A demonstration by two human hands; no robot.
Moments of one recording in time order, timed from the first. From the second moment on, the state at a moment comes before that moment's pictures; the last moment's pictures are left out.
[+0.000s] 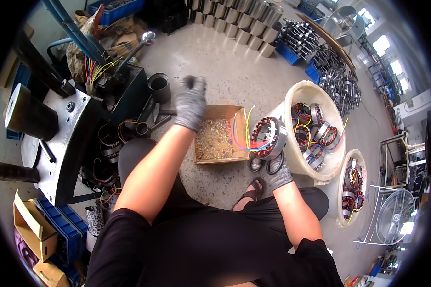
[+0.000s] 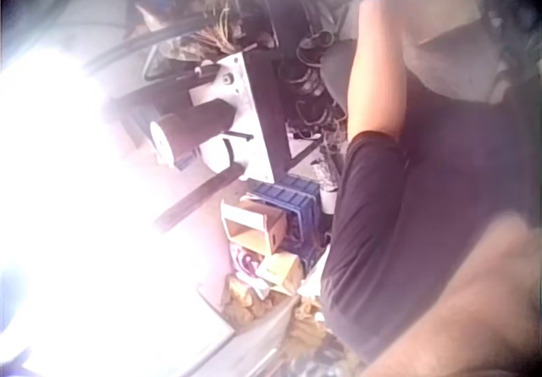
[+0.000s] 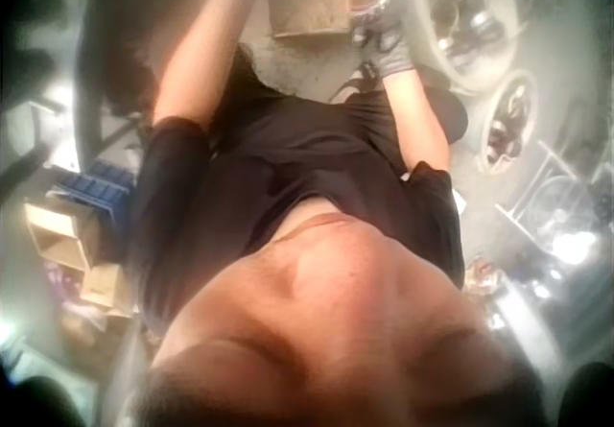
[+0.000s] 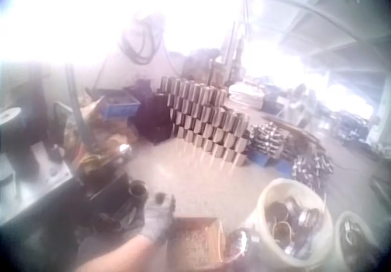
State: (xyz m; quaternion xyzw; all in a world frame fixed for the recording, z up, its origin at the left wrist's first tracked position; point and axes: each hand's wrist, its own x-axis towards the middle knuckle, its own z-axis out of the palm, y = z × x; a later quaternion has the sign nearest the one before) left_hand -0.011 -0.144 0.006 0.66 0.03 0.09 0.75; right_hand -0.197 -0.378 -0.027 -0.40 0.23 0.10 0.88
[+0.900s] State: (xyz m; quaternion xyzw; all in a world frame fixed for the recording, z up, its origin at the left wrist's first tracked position) left_hand -0.080 -0.160 0.012 0.31 -0.07 -0.34 0.89; right_hand -0.180 -0.371 -0.037 -0.54 0.27 0.05 0.80
